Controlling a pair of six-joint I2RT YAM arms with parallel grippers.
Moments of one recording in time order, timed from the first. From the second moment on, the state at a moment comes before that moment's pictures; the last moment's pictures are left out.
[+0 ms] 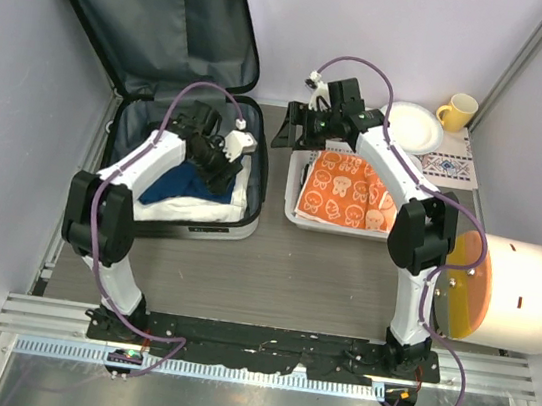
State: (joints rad) left arm -0.28 1.75 1.41 -0.79 0.37 0.59; right arm 0.43 2.07 1.95 -0.62 -0.55 0.29
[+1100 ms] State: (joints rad) left arm -0.21 1.71 1.45 -0.87 0.45 0.56; right arm 0.51 2.08 1.95 -0.55 -0.57 0.43
